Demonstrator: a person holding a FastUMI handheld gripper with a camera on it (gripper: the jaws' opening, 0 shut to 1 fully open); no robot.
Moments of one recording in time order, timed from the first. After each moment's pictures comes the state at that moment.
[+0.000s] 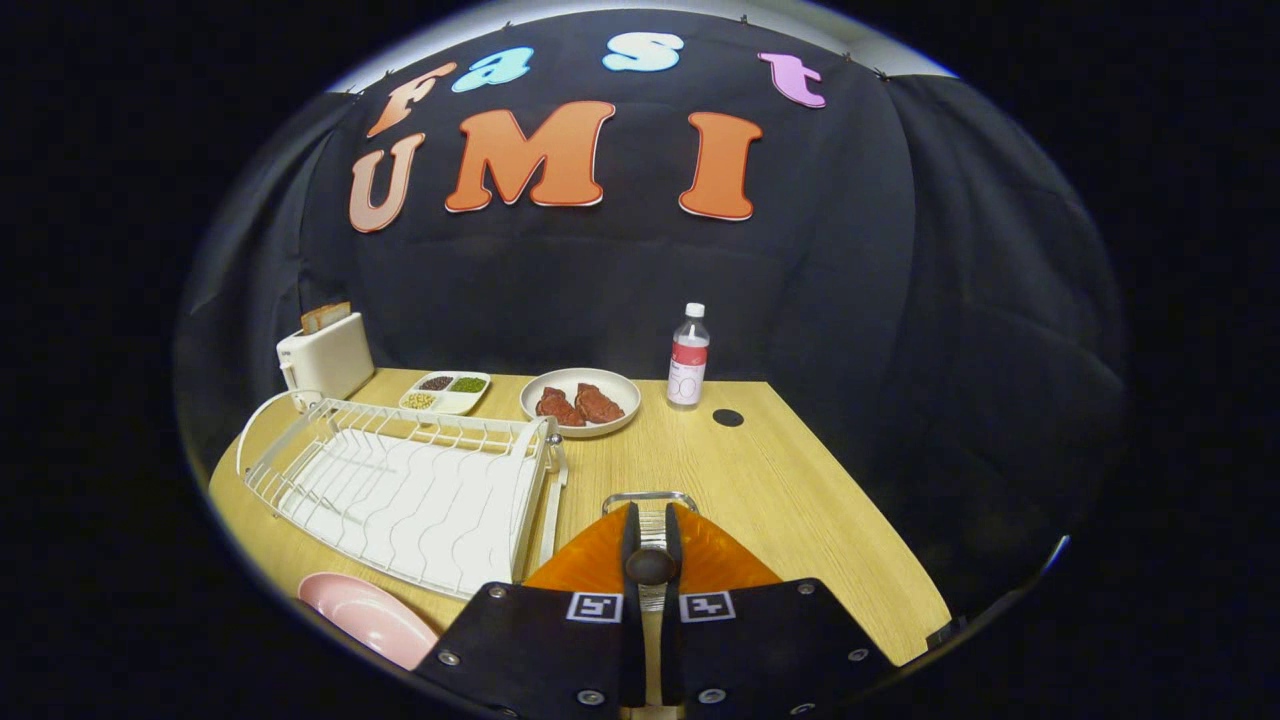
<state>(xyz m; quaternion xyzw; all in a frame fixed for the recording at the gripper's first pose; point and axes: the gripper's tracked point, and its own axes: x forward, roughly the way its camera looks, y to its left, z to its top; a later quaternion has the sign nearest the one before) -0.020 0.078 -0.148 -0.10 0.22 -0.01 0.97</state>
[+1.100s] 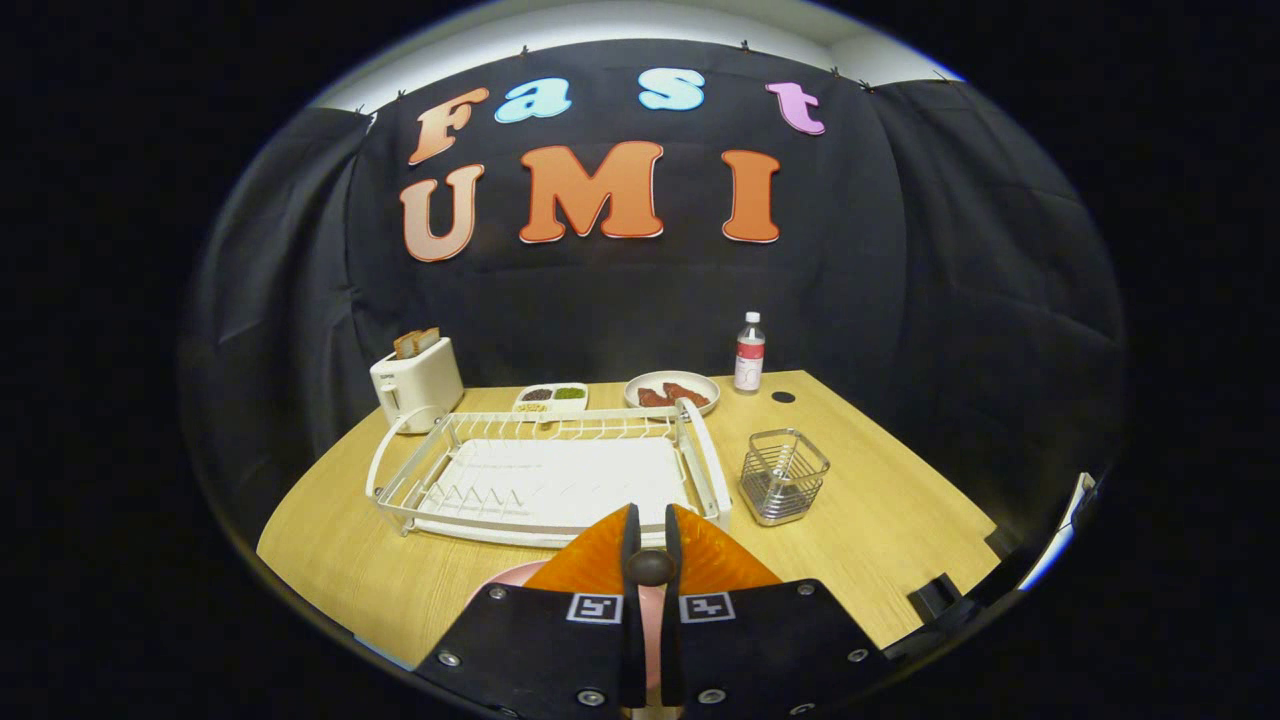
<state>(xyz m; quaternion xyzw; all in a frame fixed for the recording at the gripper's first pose) -0.166 0.233 -0.145 -0.06 0.21 0.00 0.98</state>
